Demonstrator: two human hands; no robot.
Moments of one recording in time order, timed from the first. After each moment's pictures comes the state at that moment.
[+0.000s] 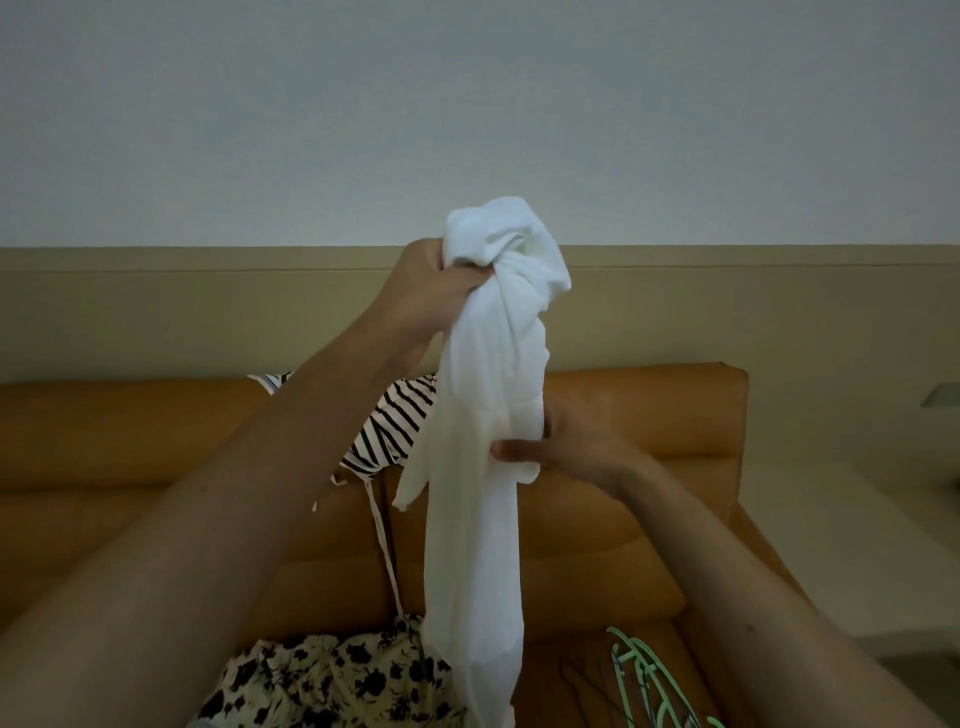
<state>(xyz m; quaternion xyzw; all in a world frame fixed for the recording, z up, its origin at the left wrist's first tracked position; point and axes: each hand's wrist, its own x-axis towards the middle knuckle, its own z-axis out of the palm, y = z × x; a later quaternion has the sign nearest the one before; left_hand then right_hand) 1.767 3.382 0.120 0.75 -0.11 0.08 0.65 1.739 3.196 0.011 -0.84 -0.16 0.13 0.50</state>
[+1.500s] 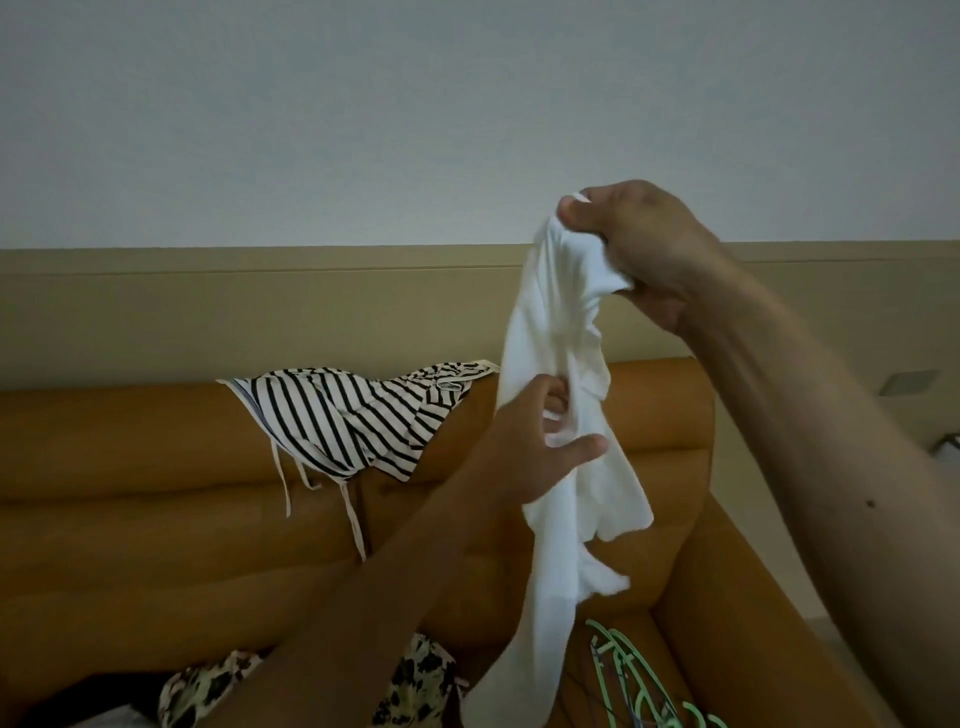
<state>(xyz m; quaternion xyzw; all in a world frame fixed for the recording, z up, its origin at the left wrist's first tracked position) 1.721 3.293 0.010 0.84 -0.22 -0.02 0.50 1.737 3.169 0.175 -0.79 -0.08 -0.11 0.59</state>
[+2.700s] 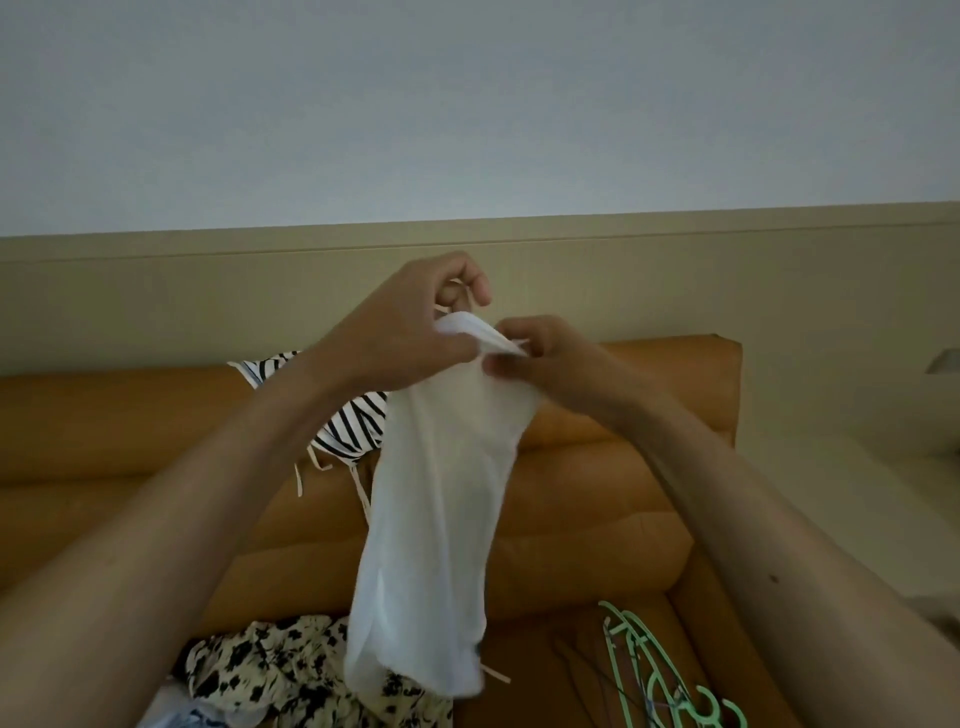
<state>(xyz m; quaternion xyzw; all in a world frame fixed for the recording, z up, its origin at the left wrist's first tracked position) 1.752 3.368 0.101 0.88 -0.28 0.08 0.38 1.762 3.168 0.055 -0.84 -0.22 0.04 0.49</state>
